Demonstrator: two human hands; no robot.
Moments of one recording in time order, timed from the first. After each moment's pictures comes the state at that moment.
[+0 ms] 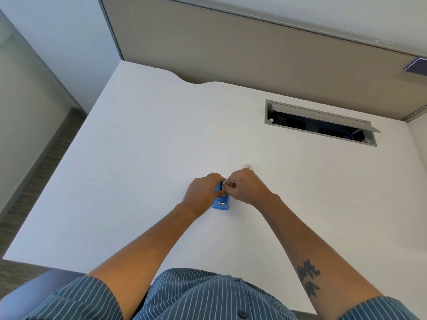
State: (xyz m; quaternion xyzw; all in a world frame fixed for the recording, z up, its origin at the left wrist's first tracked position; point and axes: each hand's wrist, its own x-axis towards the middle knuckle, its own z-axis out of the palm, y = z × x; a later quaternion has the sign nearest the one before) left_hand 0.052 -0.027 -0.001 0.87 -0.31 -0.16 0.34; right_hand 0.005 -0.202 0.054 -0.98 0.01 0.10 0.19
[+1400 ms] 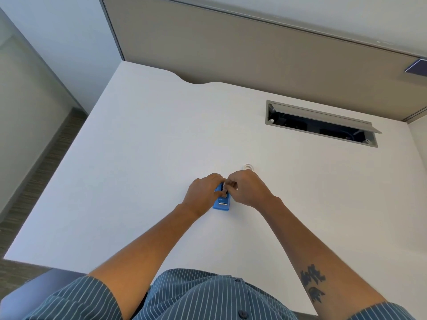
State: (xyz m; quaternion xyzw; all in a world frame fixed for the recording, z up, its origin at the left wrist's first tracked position) left_hand 0.052 -0.027 -0.004 0.88 -0.32 -0.15 0.33; right_hand -0.004 -0.201 0.062 -0.96 0.03 0.10 0.24
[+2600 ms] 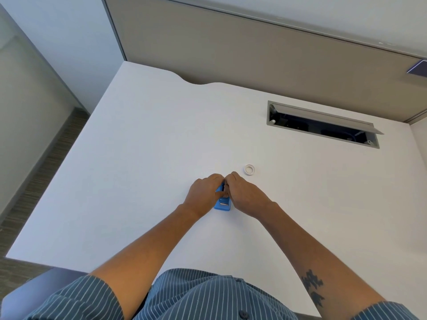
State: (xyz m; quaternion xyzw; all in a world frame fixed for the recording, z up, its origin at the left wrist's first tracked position) left_hand 0.049 -0.029 0.001 0.88 -0.31 -0.14 0.33; right_hand -0.013 -0.190 0.052 -0.98 -0.04 0.14 0.15
